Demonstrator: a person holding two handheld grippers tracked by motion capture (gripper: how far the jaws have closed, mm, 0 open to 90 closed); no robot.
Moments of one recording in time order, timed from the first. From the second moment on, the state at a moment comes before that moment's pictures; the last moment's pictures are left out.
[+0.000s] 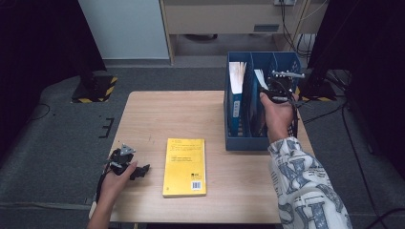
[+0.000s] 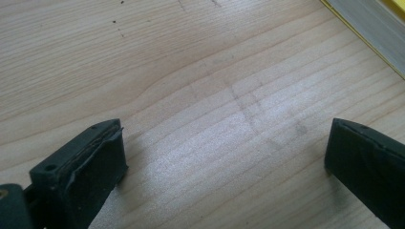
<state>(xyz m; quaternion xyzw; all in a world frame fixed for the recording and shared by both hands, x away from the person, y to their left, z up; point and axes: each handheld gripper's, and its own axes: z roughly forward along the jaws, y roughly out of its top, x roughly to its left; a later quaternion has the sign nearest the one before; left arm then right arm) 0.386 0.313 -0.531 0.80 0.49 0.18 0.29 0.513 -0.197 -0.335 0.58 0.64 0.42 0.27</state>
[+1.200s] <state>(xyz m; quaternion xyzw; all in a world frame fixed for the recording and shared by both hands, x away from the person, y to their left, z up) 0.387 0.313 -0.532 0.80 0.49 0.18 0.30 0.559 -0.185 -0.335 0.58 0.64 0.40 0.31</state>
